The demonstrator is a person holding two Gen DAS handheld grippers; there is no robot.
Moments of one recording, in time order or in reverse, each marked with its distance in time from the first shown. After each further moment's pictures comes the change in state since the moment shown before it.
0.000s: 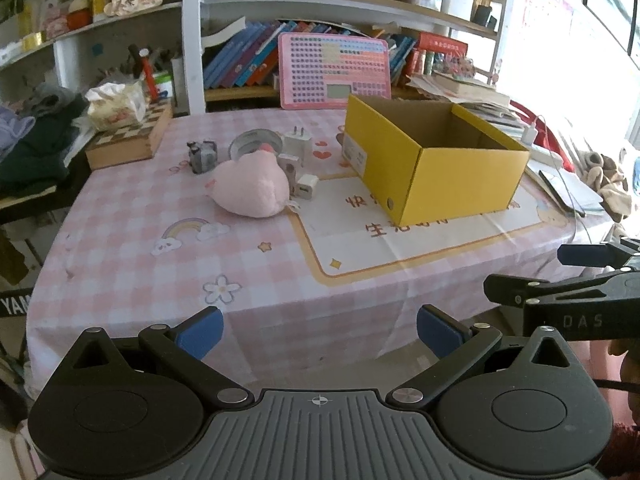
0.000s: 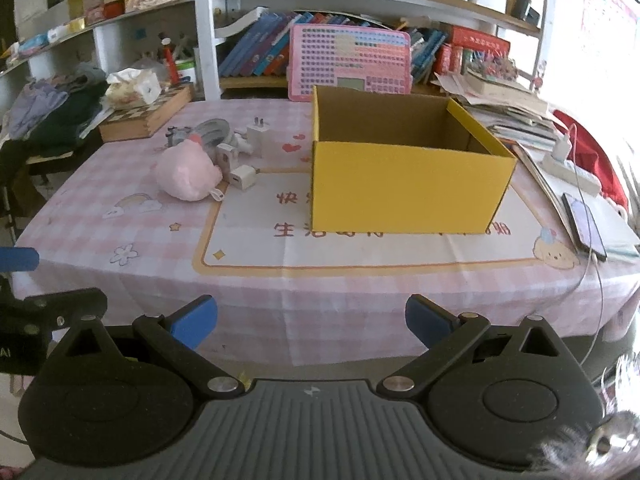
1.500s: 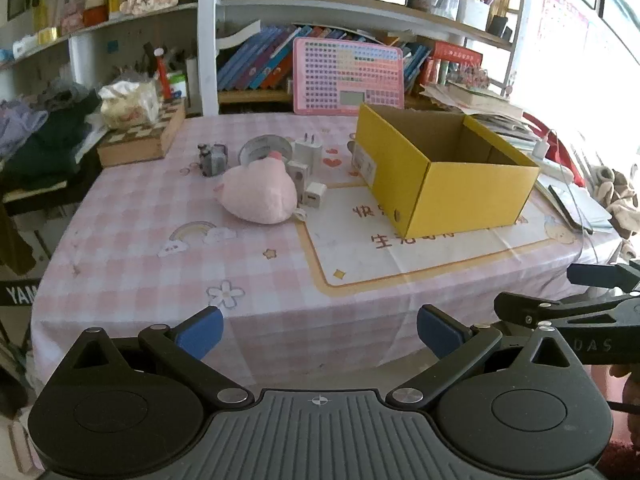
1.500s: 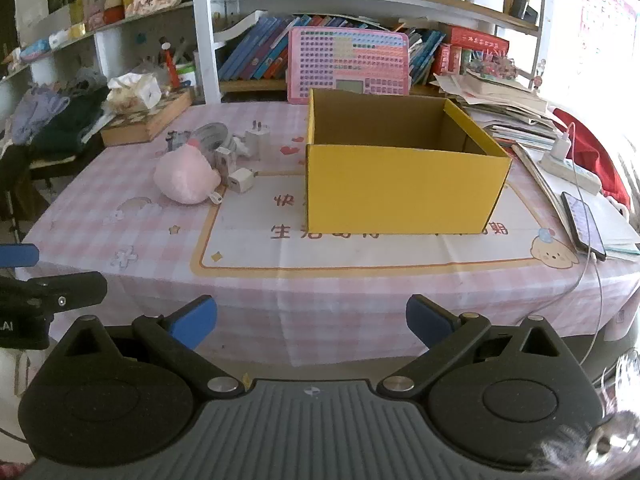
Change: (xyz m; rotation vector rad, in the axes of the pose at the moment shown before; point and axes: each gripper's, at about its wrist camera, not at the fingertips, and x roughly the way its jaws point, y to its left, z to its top) left arm -0.002 -0.003 0.008 -0.052 -0.010 0.026; right arm -0.003 -0.009 0.002 -0.011 -0.010 0.011
